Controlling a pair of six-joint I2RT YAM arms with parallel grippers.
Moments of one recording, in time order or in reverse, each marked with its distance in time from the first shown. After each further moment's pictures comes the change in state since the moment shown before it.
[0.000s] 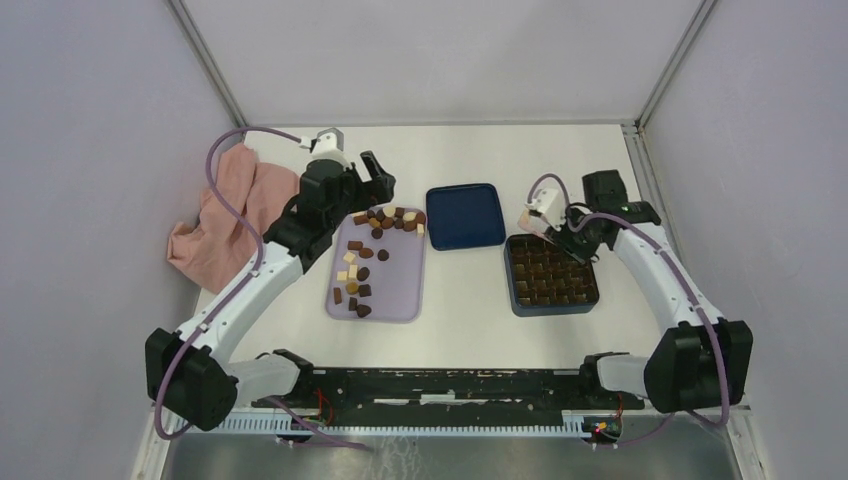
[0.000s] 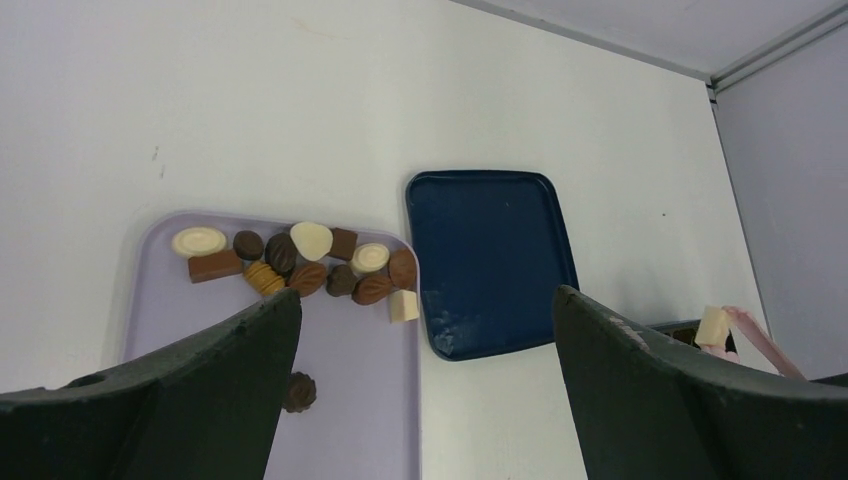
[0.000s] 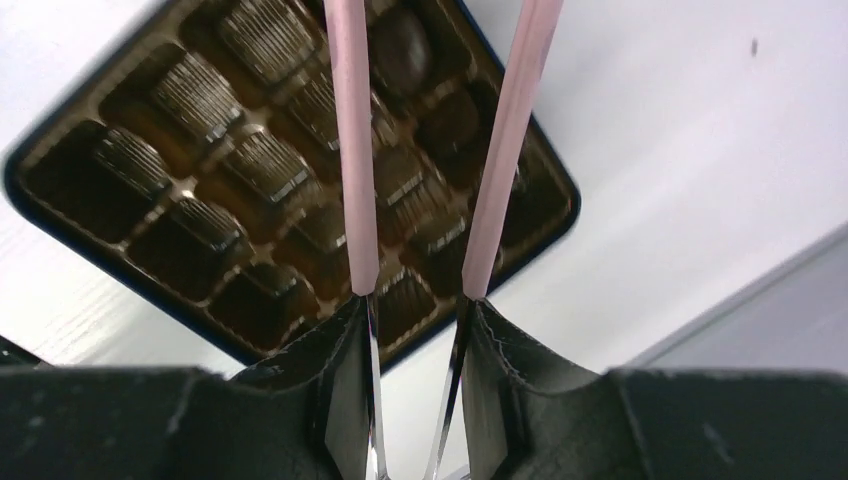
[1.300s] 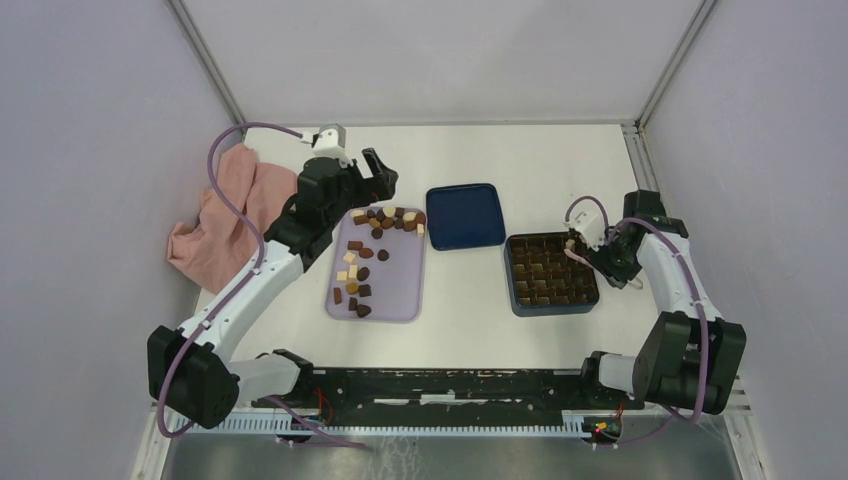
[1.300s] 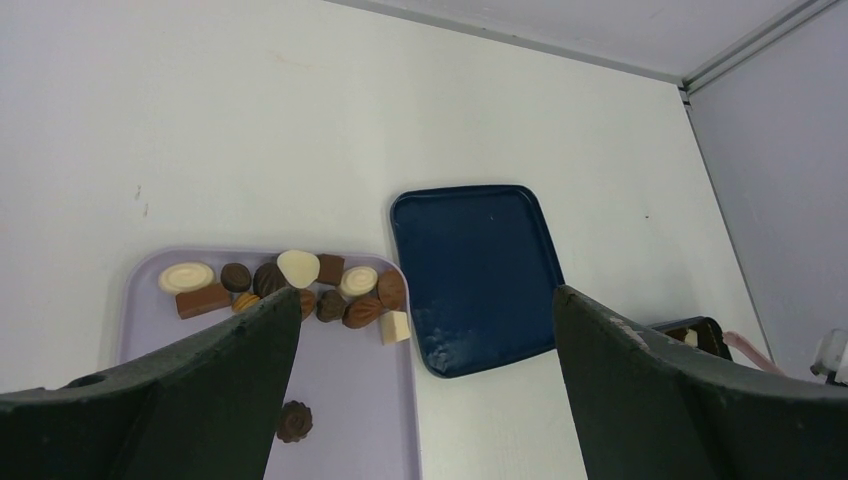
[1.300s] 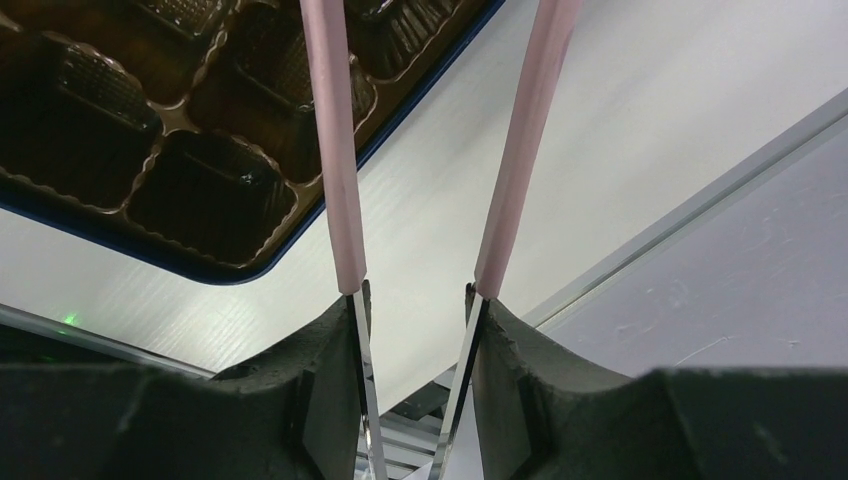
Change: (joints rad) left arm 0.016 0.027 0.000 0.088 0.068 0.048; right arm -0.353 -0.022 -0.145 -0.055 0.154 -0.151
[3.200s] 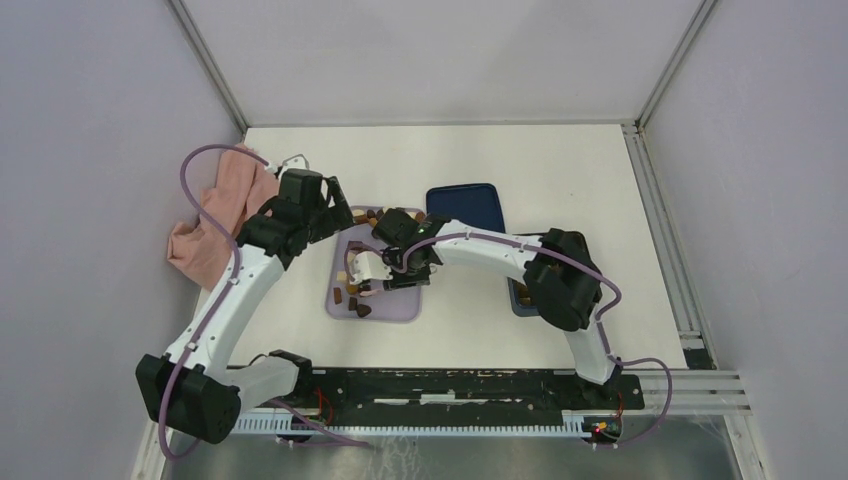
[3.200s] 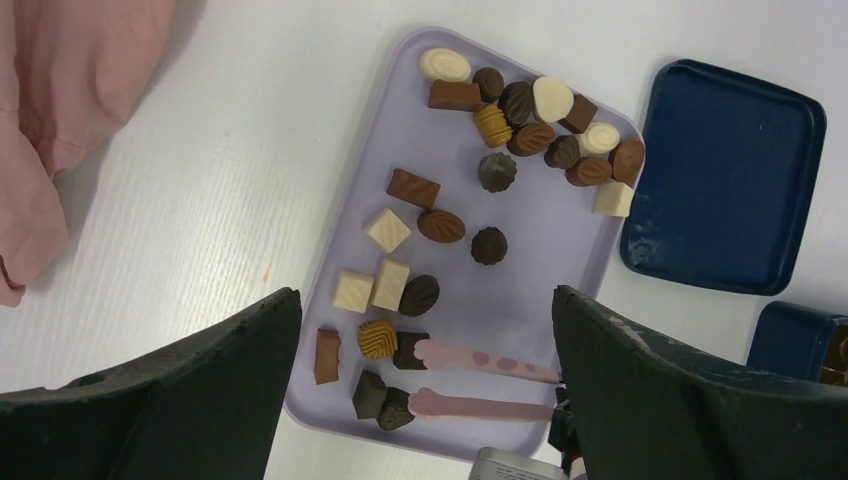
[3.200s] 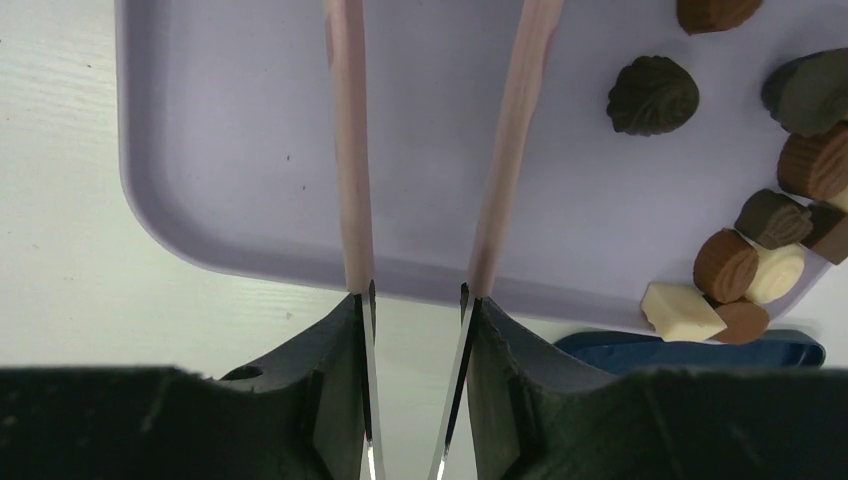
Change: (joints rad) left arm 0.133 -0.095 0.053 -0.630 -0.144 -0.107; right arm 1.202 0.755 0.690 0.179 -0.077 0.189
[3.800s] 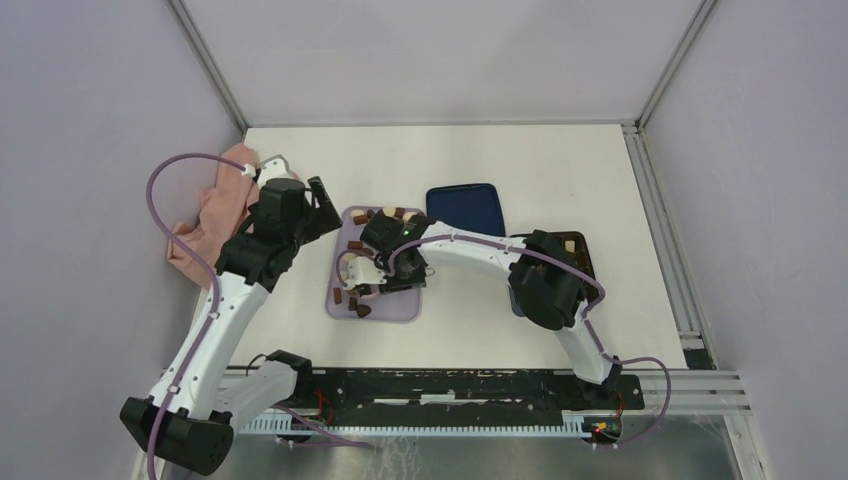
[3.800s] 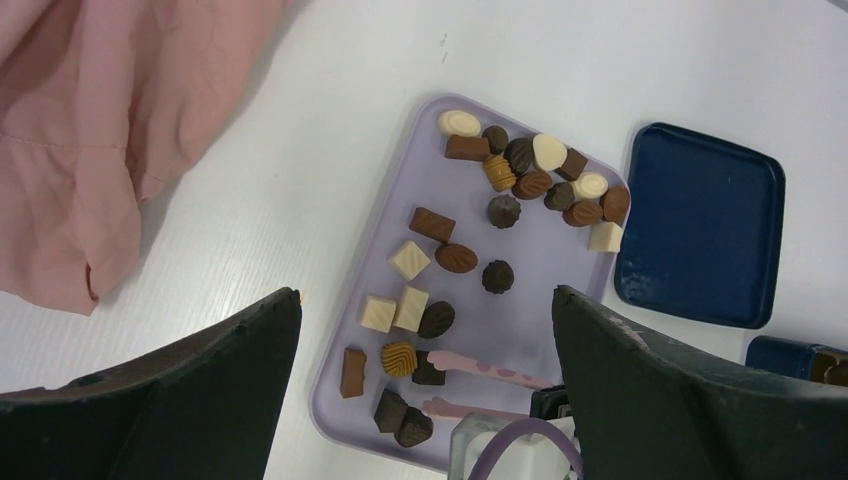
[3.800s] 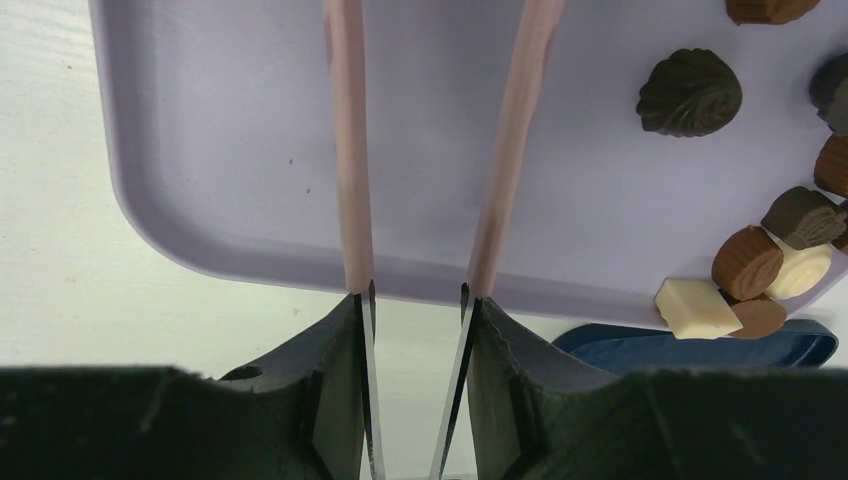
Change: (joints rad) left arm 0.000 -0.124 -0.004 0.003 -0.079 0.044; right arm 0.042 0.111 0.142 -0.129 0.103 0.036
